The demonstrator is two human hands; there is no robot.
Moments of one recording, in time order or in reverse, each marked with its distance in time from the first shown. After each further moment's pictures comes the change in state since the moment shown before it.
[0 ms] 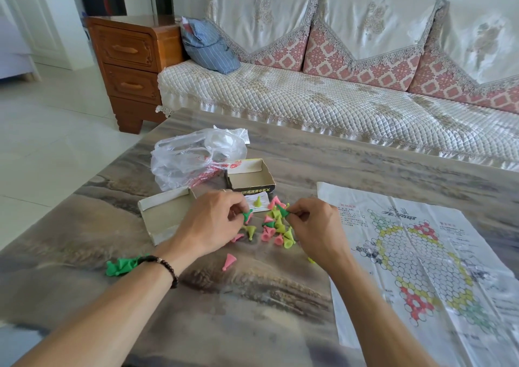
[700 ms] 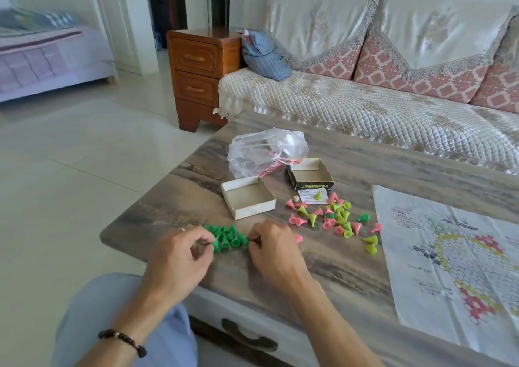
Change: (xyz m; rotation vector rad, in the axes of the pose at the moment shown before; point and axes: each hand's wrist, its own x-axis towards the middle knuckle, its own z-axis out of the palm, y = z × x) left_hand -0.169 -0.059 -0.080 0.043 0.319 -0.297; right_hand -0.081 -0.118 0.106 -0.067 -0.317 -0.270
